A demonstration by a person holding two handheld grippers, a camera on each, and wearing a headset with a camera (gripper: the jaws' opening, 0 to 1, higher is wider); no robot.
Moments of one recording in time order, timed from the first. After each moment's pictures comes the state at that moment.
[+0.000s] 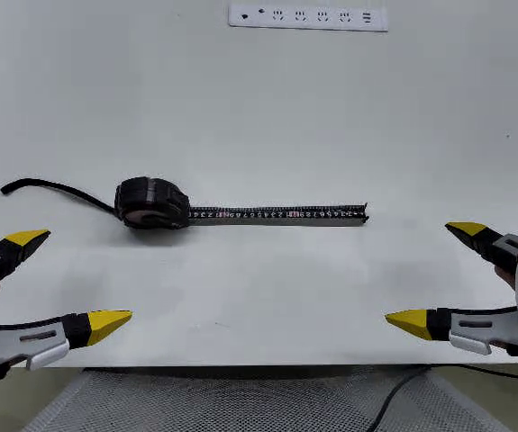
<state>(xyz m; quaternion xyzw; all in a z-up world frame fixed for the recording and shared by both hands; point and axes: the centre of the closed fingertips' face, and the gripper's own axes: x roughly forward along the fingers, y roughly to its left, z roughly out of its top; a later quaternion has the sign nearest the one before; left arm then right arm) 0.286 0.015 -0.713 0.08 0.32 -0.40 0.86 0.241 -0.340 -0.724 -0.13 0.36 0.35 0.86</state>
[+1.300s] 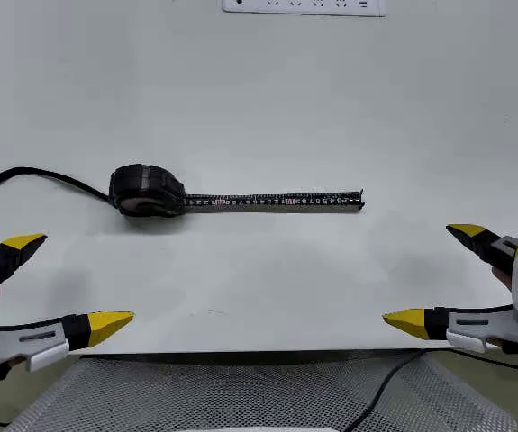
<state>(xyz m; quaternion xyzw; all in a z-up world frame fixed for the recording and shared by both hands) 0.278 0.013 -0.720 0.07 0.33 -0.39 0.86 0.228 -0.344 -0.737 -0.10 0.37 0.34 0.86</state>
